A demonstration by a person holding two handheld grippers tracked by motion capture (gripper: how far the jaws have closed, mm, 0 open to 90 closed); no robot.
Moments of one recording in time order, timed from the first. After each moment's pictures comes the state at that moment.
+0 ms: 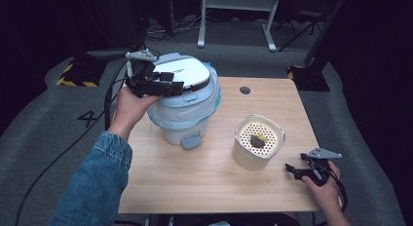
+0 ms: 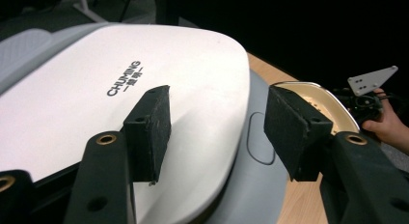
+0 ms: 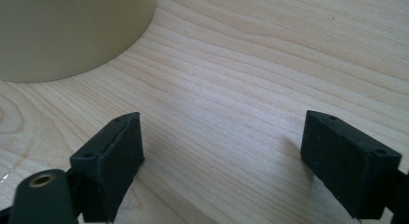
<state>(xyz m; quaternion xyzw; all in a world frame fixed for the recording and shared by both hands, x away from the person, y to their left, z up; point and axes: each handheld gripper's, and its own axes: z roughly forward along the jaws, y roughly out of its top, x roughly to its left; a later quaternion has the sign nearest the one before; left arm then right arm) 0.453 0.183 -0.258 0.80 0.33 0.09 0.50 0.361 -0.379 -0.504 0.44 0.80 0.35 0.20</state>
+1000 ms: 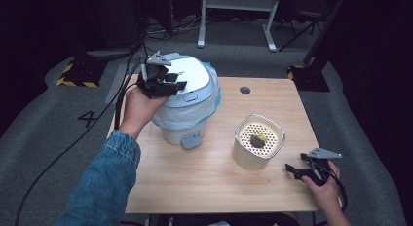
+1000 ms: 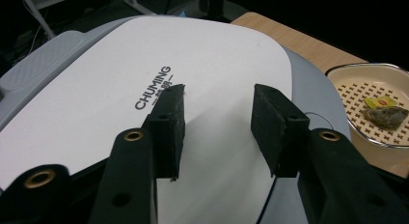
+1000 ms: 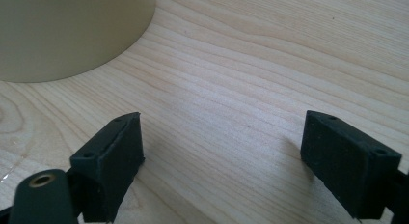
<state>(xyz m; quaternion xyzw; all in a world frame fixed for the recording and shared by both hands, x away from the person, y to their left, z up) 0.456 0.157 -0.264 0.81 0.35 0.19 0.43 0.361 -0.379 -0.504 0.44 0.80 0.35 0.20</state>
